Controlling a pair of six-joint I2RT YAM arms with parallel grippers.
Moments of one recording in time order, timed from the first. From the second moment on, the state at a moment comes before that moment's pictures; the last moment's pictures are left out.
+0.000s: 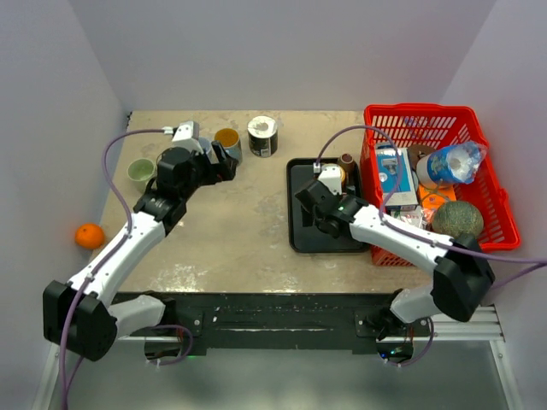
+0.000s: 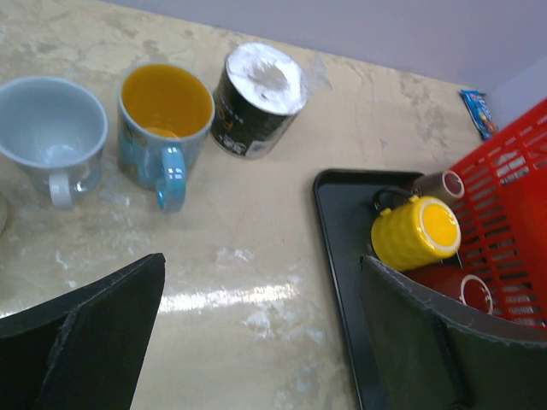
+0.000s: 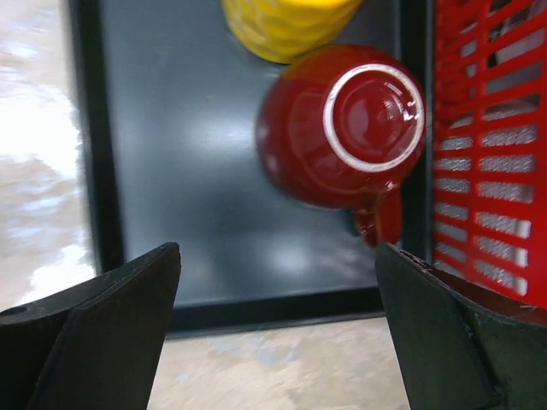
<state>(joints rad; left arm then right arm) -0.36 1.20 0.96 -0.04 -0.08 -0.45 0.80 1.38 1.01 -0.64 0.65 0.61</state>
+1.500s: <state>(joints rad) -0.36 0.95 0.75 -0.21 0.04 -0.46 0.67 1.55 0.91 -0.50 0.53 0.46</state>
